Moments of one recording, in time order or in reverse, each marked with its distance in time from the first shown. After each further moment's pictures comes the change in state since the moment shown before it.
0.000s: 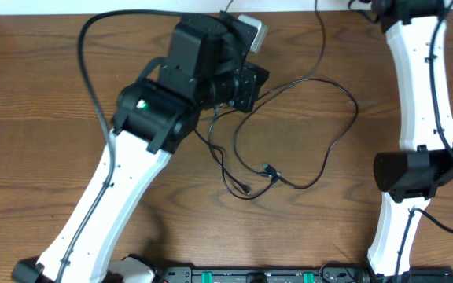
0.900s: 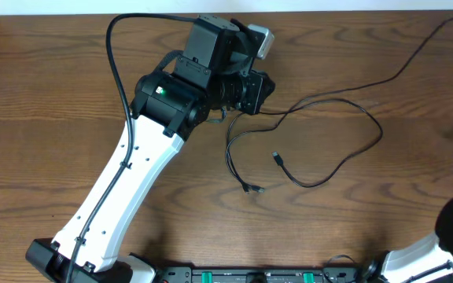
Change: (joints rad) left arm 0.000 0.060 0.000 -0.074 0.088 -0.047; right arm -0.648 -0.376 0.211 -0.141 0.282 -0.078
